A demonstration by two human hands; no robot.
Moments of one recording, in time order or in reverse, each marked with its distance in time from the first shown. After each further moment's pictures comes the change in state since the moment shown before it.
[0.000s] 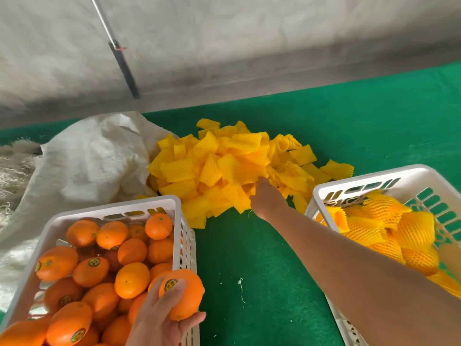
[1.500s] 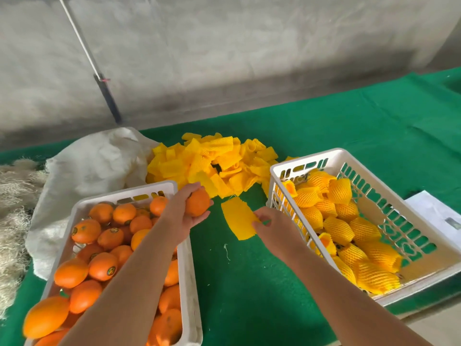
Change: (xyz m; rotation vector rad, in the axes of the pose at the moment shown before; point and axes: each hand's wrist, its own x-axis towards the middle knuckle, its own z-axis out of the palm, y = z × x) left_hand -0.055 0.041 0.062 0.219 -0.262 0.163; right_hand -0.316 -0.001 -0.034 0.555 0.242 0.043
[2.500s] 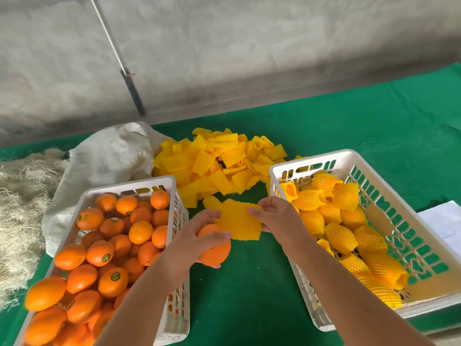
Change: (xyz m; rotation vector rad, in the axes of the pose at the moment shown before) left_hand -0.094 -0.052 0.059 0.541 -0.139 0.104; right_hand 0.024 0.012 -0.050 0.642 -0.126 0.116
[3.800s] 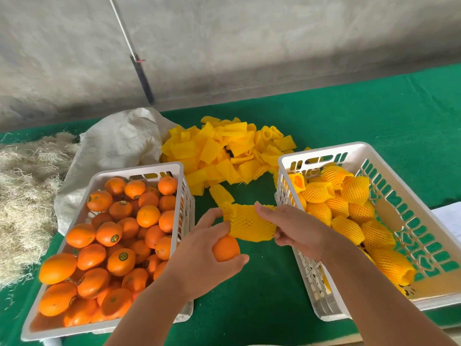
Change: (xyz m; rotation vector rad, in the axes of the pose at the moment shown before) left_hand -0.034 -0.025 0.011 0.834 0.084 0.443; right_hand -0.032 -0.025 -0.018 -0.092 -0.521 0.230
